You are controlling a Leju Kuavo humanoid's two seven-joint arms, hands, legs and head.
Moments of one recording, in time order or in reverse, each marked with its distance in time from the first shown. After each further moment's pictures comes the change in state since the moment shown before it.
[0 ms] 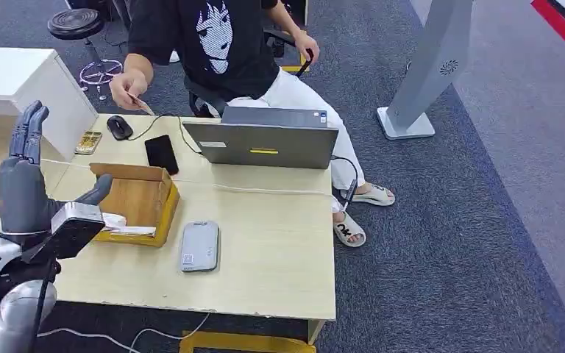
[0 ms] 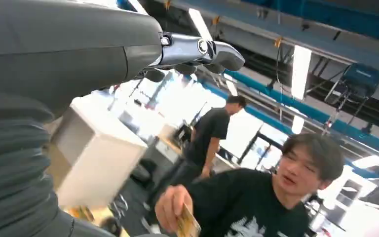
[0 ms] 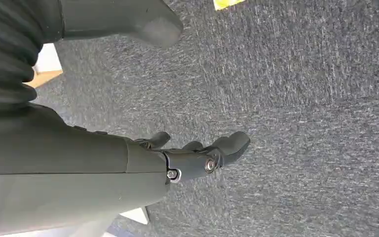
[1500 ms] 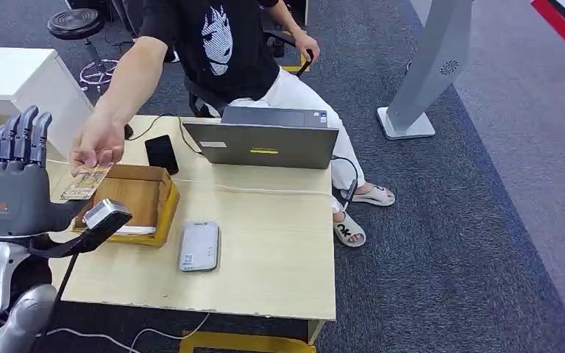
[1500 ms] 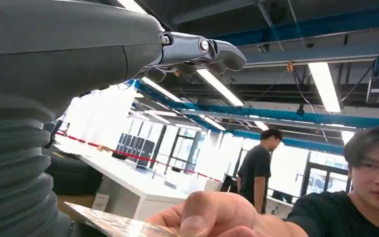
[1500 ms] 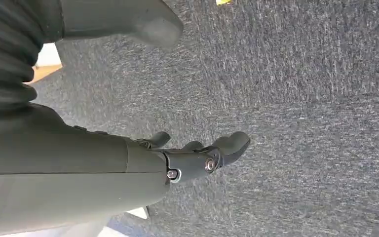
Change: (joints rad) left arm 0.023 0.032 0.008 -0.008 -0.373 -0.055 0.191; right arm -0.002 0.005 -0.033 -0.007 0.049 0.001 -0.014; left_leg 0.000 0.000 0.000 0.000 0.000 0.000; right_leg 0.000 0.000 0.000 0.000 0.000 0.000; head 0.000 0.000
